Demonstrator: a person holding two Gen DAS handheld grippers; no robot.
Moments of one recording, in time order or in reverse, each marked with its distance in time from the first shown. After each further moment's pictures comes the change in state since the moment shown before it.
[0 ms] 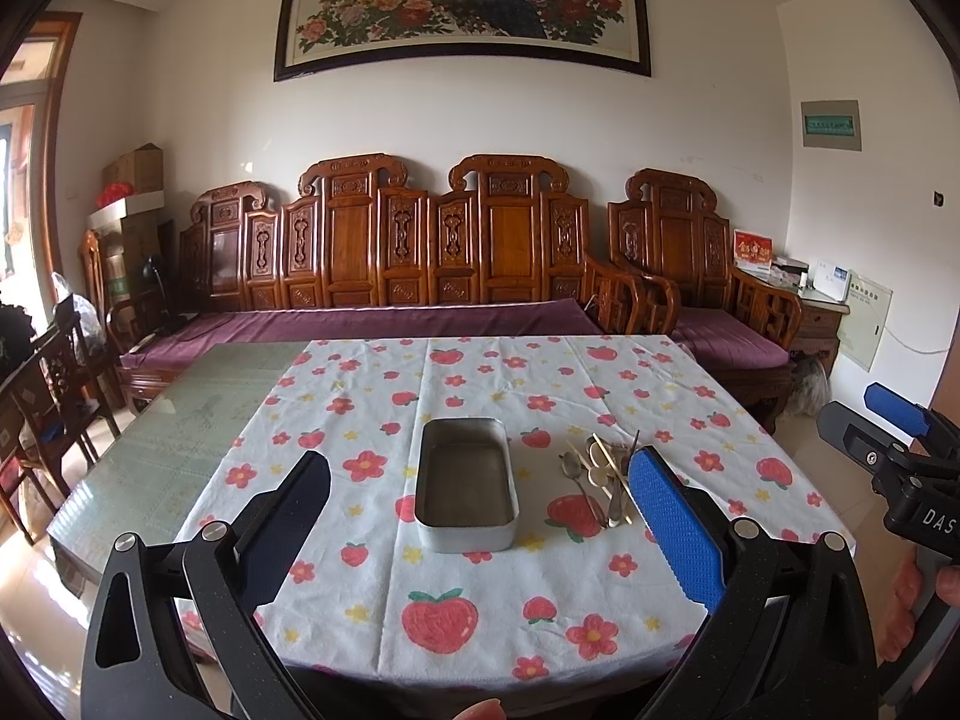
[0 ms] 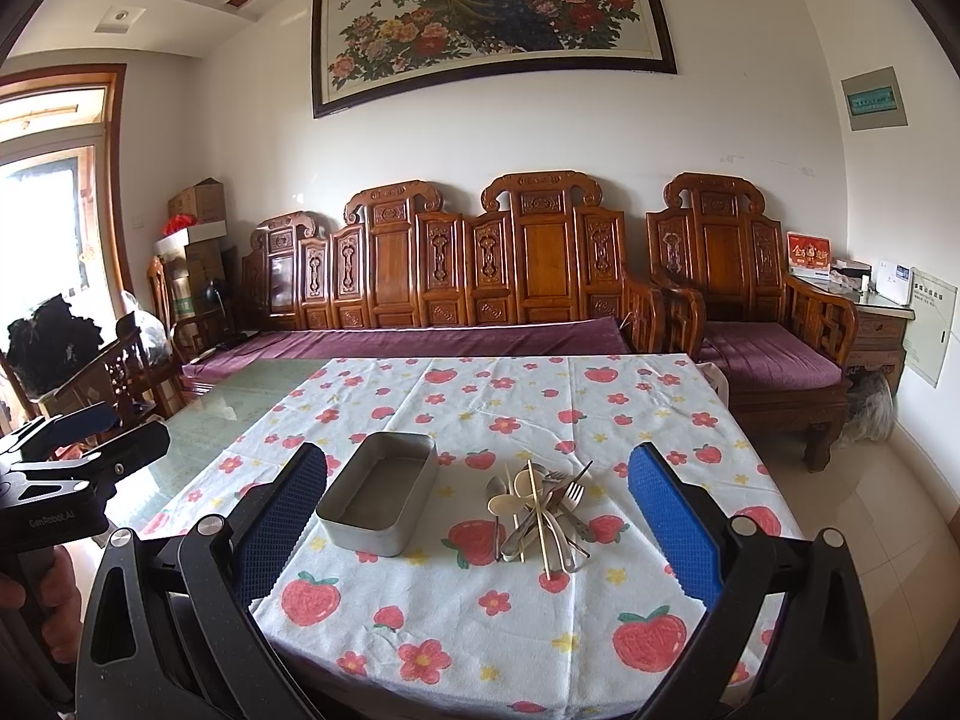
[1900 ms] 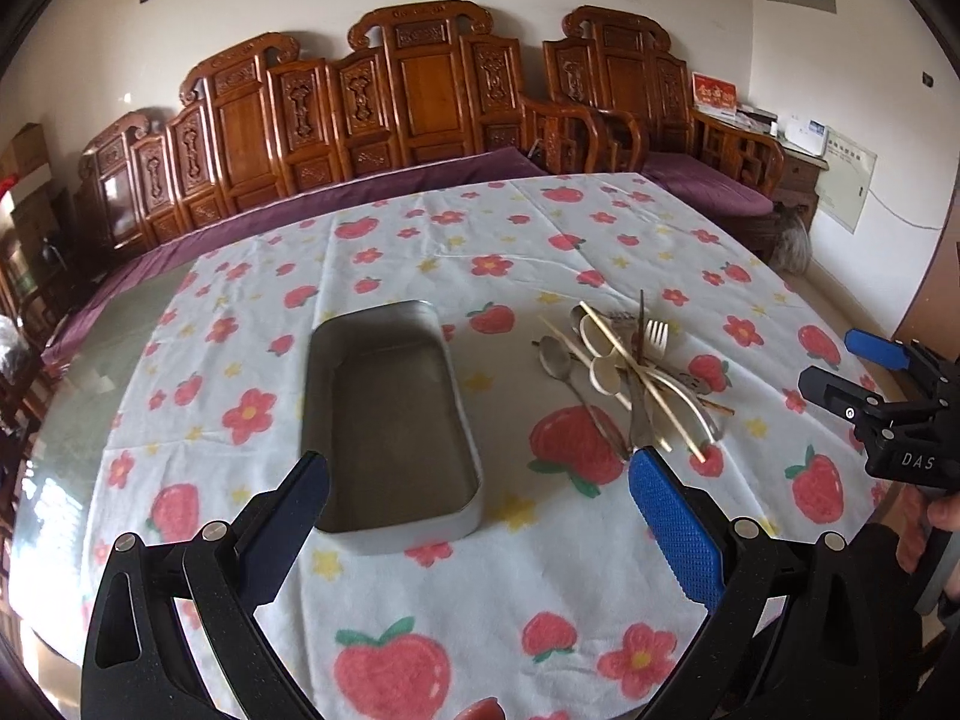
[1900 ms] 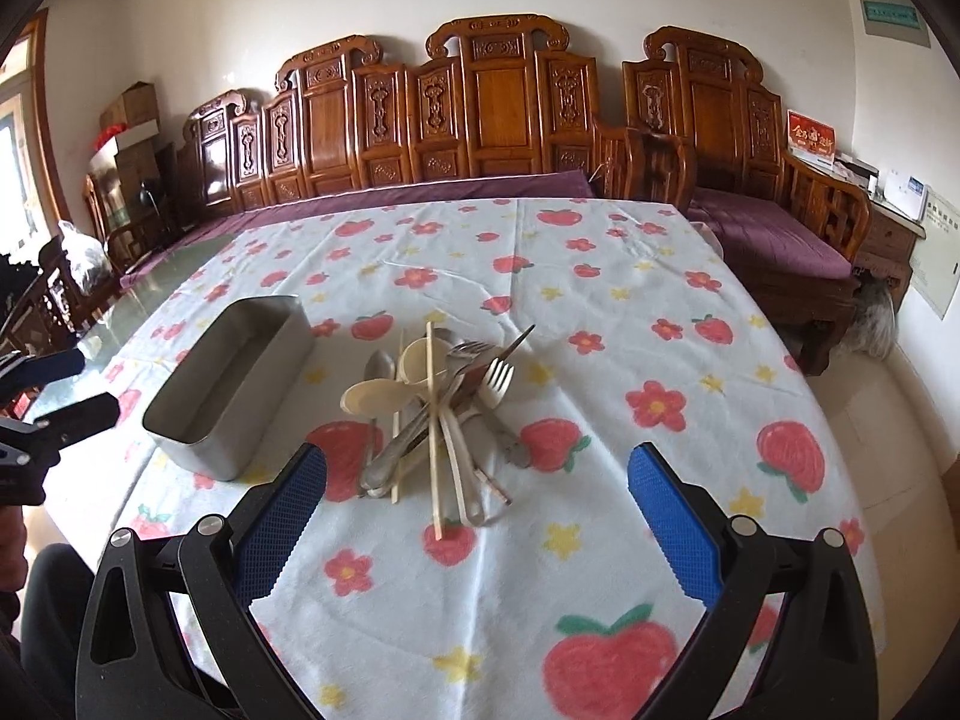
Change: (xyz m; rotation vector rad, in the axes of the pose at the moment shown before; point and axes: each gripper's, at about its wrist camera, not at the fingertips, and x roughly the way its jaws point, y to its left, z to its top) left arm 0.224 -0.040 -0.048 0.159 0.346 -0.146; right arm 0.201 -0.099 -0.079 0.027 0.337 -0.066
